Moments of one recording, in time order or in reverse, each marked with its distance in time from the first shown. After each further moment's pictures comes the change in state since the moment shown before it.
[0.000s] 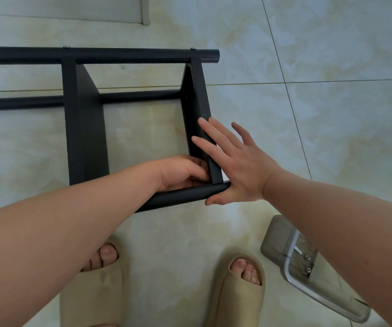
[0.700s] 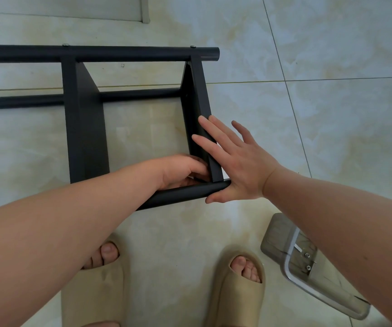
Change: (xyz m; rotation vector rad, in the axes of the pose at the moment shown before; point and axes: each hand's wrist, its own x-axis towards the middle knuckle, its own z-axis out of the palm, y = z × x) left_hand 0.000 0.001 0.001 0.012 0.044 0.009; right_hand 0.000 0.000 -0.001 -0.010 -0.009 0.002
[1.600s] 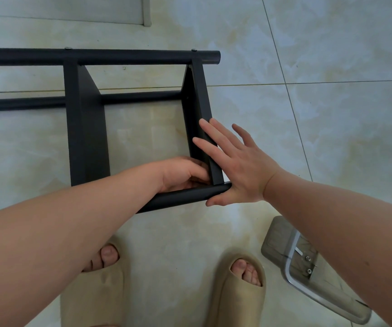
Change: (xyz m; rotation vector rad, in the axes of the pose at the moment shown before) left_hand -0.001 0.001 -0.001 -0.046 -0.061 -0.007; right_hand 0.000 0.000 0.001 0.018 0.020 -0.004
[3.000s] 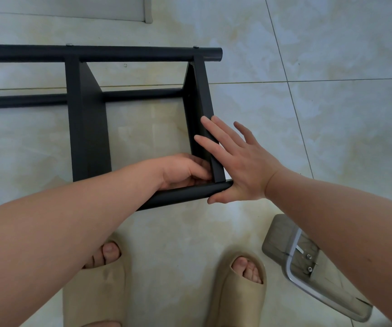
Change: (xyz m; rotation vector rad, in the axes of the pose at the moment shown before) left_hand -0.001 -0.002 -0.004 0.033 -0.016 -0.020; right_hand -0.001 0.000 0.001 0.009 0.000 -0.005
